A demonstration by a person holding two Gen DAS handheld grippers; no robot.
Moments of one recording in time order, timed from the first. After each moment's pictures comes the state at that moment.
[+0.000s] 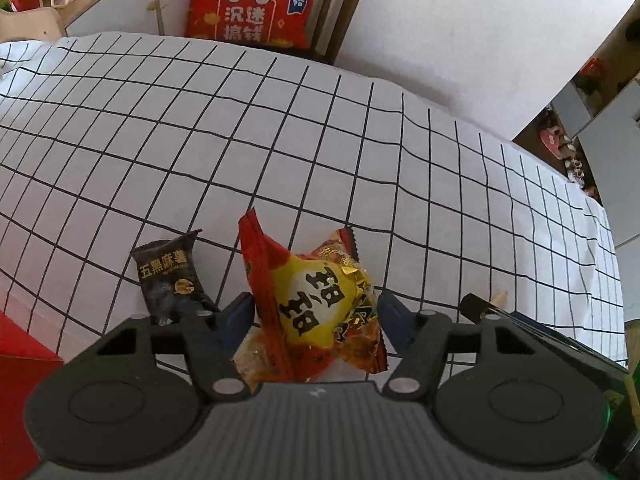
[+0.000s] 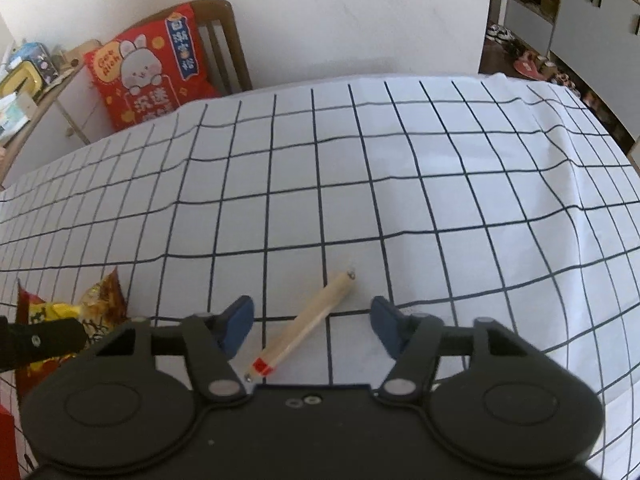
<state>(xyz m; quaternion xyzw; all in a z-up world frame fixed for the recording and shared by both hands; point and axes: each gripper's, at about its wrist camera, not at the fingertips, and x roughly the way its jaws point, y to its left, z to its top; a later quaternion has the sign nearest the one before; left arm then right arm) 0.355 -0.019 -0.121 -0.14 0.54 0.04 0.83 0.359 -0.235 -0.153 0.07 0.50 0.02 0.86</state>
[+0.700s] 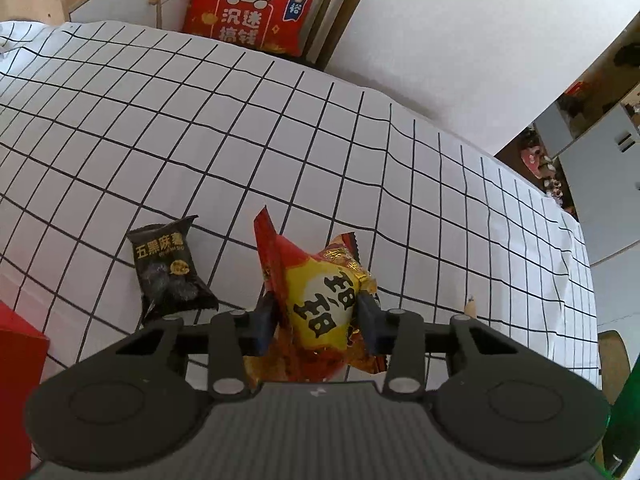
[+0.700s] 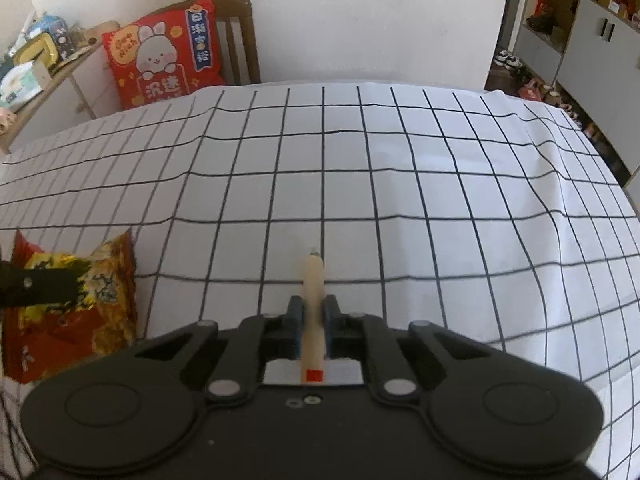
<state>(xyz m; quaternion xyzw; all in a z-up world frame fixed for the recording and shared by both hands) 0.331 -0.012 -0.112 -0.18 0.52 0.02 0.84 0.325 -0.234 -0.145 0.02 0.48 0.04 0.87</state>
